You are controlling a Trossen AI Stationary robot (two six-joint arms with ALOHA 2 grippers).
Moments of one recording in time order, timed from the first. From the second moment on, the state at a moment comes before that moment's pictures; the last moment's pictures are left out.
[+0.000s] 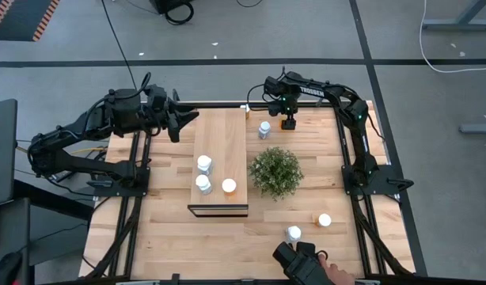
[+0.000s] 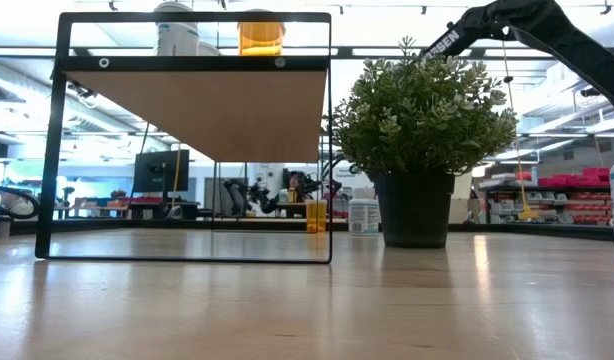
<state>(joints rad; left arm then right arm) 0.21 0.96 1.28 -0.54 -0.19 -0.41 -0.75 2.12 1.68 -1.23 0.07 -0.57</state>
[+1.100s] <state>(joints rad) 0.21 0.96 1.28 -0.54 -0.19 -0.41 -0.75 2.12 1.60 -1.13 0.08 -0.51</state>
